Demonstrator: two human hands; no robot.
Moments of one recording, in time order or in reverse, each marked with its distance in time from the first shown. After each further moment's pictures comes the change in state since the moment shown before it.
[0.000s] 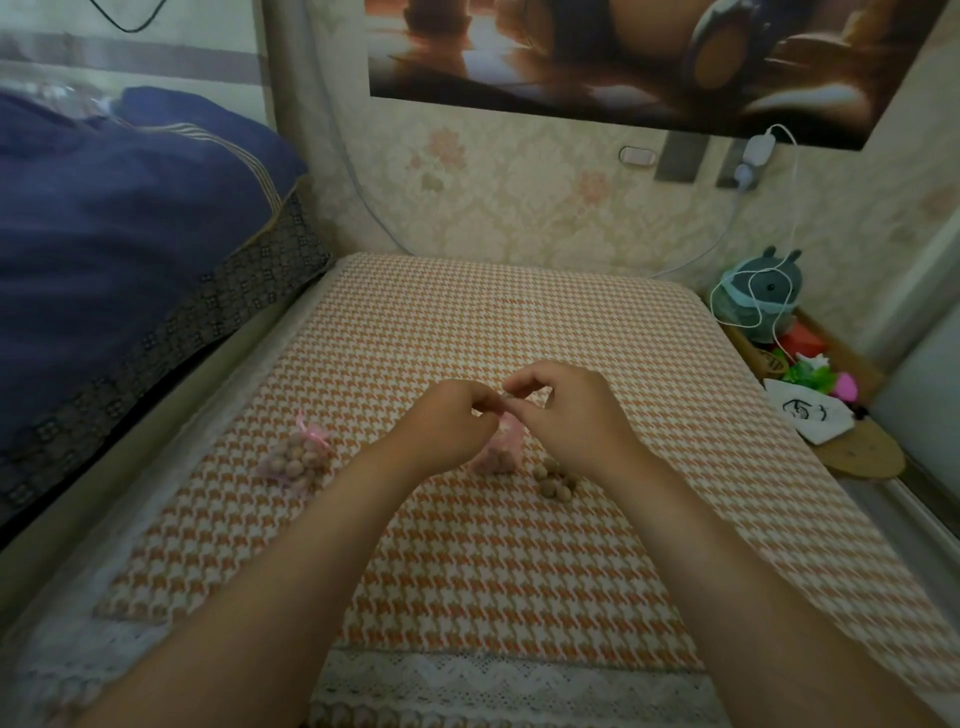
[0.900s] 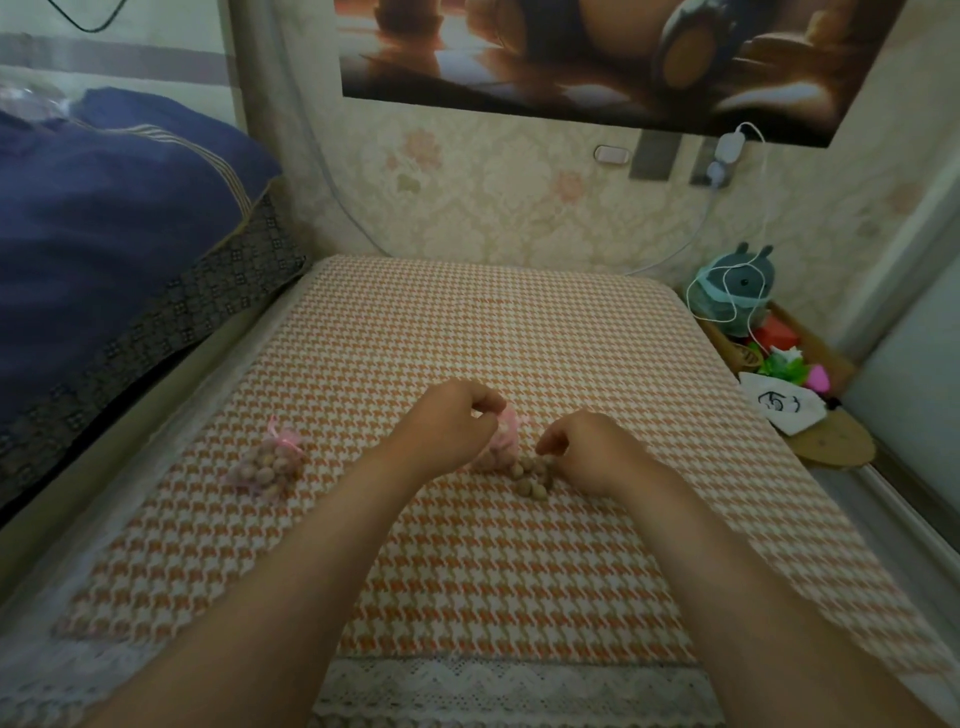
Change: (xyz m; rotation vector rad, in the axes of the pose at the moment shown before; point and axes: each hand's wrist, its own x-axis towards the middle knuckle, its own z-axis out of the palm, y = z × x) left_hand 0.008 0.013 0.018 0.024 0.010 0.012; right_hand -0.013 0.059 -0.014 -0.404 -0.348 0.294
